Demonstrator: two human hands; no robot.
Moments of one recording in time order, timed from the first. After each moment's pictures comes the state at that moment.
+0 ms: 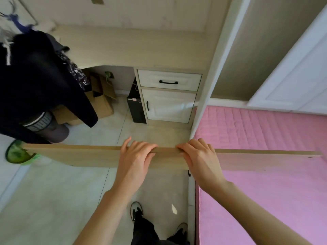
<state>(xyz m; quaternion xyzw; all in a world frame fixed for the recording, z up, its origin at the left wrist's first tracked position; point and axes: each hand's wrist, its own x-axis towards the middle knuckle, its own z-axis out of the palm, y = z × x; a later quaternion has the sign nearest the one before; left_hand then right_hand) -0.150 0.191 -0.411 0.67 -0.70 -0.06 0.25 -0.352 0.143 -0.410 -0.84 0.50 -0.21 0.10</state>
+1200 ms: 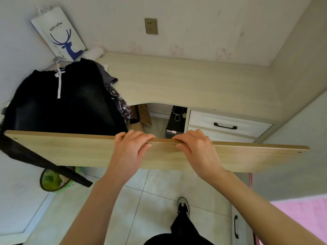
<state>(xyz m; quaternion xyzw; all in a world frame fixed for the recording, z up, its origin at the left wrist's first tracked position) 0.178 -0.028 -0.361 0.70 -0.68 -0.01 0.24 -0.025 -0.107 -0.366 -0.85 0.42 -0.23 0.21</state>
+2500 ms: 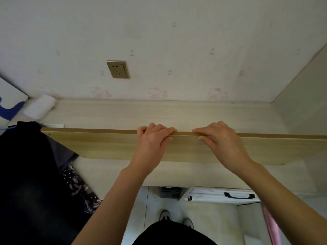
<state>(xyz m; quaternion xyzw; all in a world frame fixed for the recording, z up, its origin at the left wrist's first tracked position) 0.260 -0.492 -0.356 0.60 -0.74 -0.07 0.30 0.040 -0.523 -0.340 -0.82 0.50 -0.22 0.15</state>
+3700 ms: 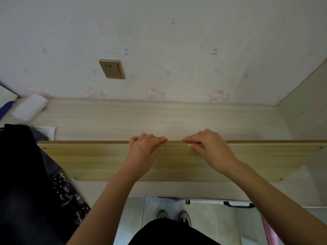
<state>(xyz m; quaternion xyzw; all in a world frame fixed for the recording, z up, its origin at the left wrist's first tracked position) 0.279 -0.527 -0.380 0.64 -0.71 -0.16 0.23 0.058 -0.572 -0.361 -0.82 0.50 -0.14 0.24</state>
